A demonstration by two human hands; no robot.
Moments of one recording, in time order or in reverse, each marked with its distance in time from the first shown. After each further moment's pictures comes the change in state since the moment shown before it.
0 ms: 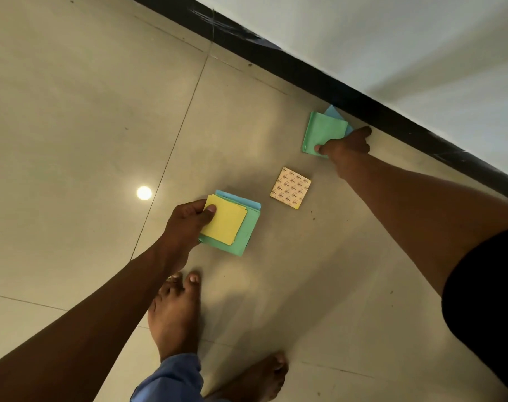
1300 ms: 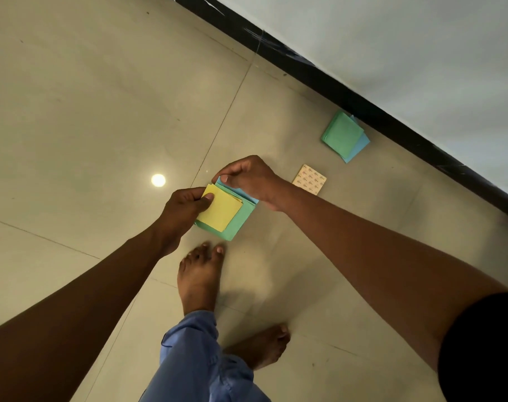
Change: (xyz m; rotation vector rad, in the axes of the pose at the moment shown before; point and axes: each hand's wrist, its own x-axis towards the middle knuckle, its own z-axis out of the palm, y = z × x) left_hand -0.055 -0.036 -0.066 0.262 0.054 0.092; right_hand -0.246 -0.034 0.061 0.041 -0.906 -0.548
